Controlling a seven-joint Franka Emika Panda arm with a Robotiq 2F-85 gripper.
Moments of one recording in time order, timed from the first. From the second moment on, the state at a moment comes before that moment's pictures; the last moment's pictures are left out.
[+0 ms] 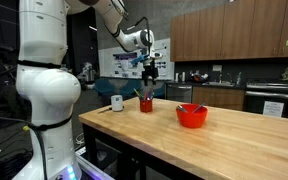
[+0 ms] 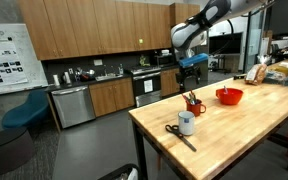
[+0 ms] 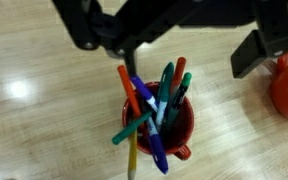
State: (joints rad) arm 0.00 0.10 -0.03 -1.90 -0.15 1.87 0.44
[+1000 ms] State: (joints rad) arm 0.00 0.15 -0.06 -1.91 -0.16 1.96 0.44
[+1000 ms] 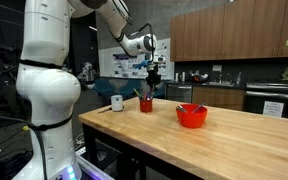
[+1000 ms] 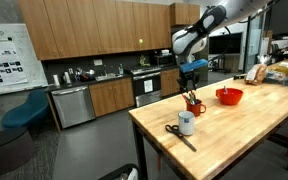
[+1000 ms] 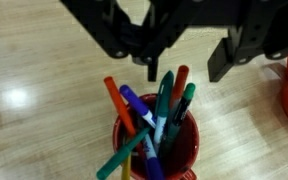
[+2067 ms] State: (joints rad) arm 0.00 0.11 -0.06 -1.88 -0.17 1.92 0.44
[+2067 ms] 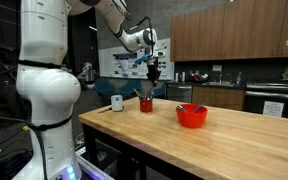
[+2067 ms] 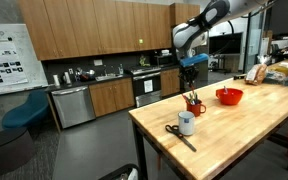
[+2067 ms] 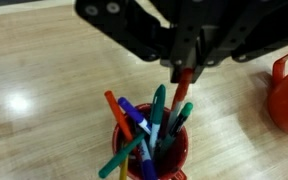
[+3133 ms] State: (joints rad) arm 0.00 0.12 -0.06 -1.88 -0.17 1.92 0.44
